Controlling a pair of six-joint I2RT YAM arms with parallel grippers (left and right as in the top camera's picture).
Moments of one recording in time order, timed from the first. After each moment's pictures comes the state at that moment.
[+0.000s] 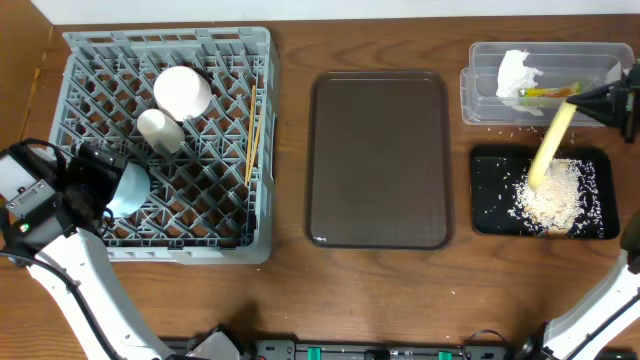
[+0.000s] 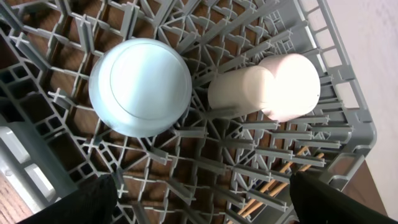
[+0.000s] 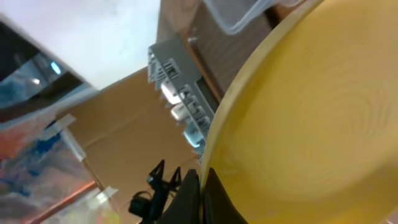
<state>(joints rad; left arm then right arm) 0.72 1.26 1.18 -0.81 0.23 -0.51 -0.50 2.17 2.07 -1.70 -1.09 0.16</state>
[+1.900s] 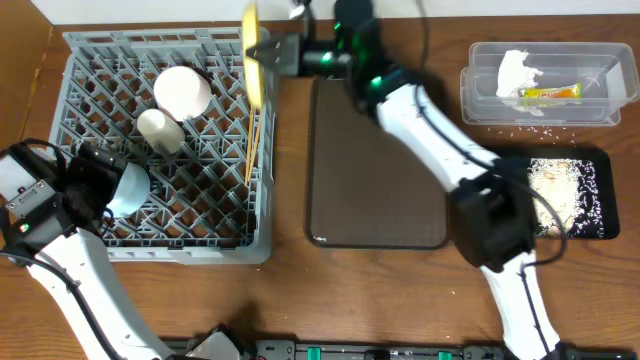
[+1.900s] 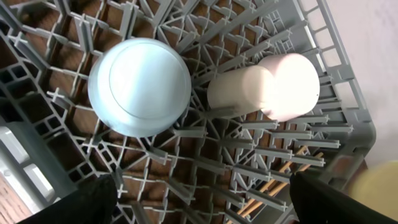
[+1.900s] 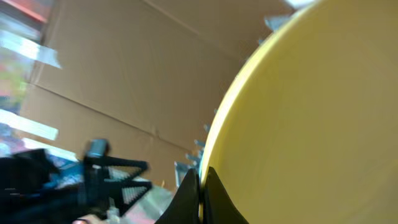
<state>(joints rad) 0.72 1.26 1.18 -0.81 0.23 -0.51 0.59 2.35 2.06 0.18 -0.86 0.95</state>
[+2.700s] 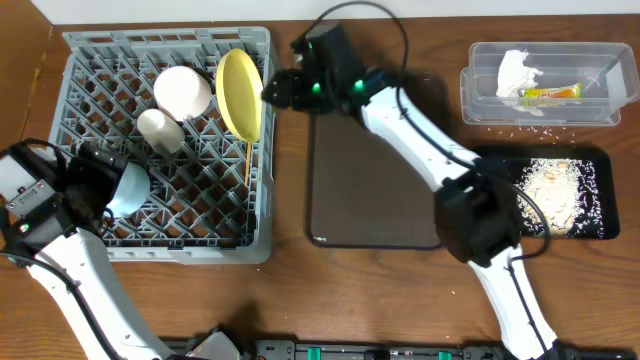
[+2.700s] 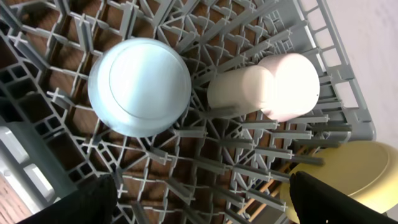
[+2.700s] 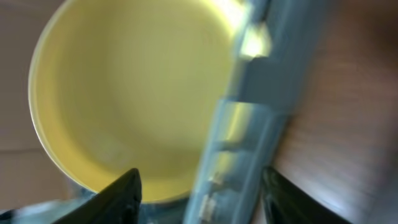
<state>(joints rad) 0.72 1.26 1.18 -0.81 0.24 -0.51 0.61 2.41 2.21 -0.55 -0.49 0.70</state>
